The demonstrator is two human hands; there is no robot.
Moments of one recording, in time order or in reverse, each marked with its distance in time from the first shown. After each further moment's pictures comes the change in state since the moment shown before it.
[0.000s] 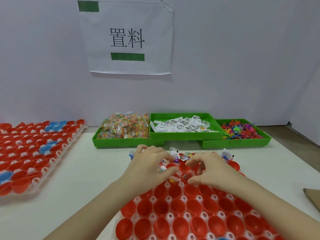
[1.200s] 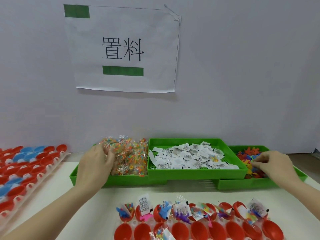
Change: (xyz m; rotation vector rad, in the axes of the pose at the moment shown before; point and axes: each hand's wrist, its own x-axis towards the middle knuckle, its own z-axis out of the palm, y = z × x) left_hand 0.068 -0.151 0.008 0.086 0.374 -0.664; right_hand 0.107 0.162 -0.072 -0.100 0.586 0.445
